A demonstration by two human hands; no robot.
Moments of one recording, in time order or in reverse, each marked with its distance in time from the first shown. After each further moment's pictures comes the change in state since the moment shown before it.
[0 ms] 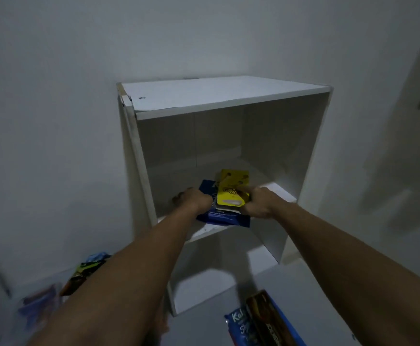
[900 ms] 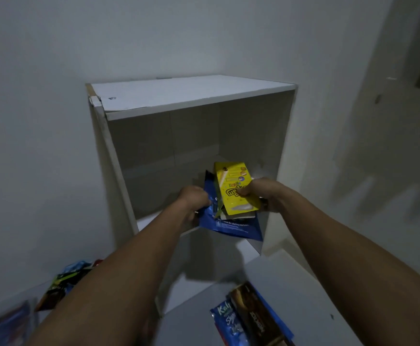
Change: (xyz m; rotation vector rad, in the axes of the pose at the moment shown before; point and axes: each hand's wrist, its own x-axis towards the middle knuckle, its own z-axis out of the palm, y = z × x) left_hand -0.014 0.024 0.022 -0.550 -0.251 0.083; right_hand -0.036 0.023 -0.029 1.016 0.041 0.448
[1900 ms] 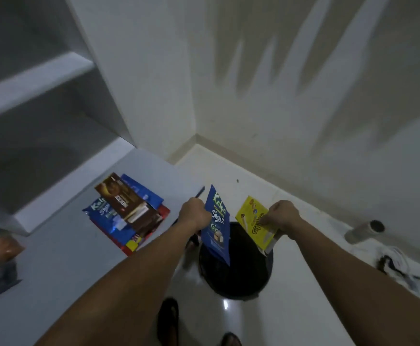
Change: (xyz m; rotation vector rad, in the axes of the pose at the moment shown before) left_hand -0.166 -0.207 0.372 0.643 -0.463 -0.025; right_hand -0.183 0.470 -0.214 -0.188 0.408 0.534
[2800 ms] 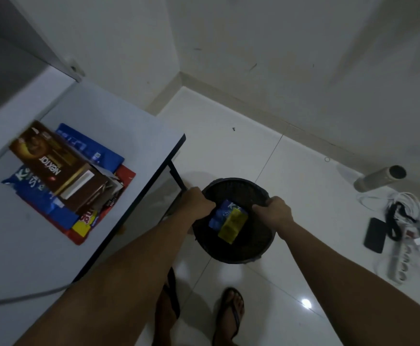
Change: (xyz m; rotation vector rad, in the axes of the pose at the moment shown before) left_hand 0.100 -0.086 0.125 0.177 -0.207 -0.103; right_hand 0.089 0.114 0.123 -0.004 -0.012 0.134
